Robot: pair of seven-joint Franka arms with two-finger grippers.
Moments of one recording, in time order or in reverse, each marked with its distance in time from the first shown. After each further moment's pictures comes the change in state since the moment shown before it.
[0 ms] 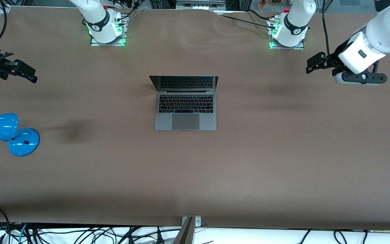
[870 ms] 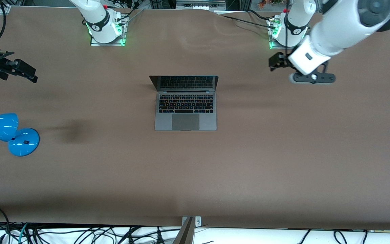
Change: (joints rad) left arm -0.005 0.050 -0.221 0.000 -0.026 0.035 -0.246; right arm 0.000 0.000 0.000 0.000 0.000 0.000 -0.022
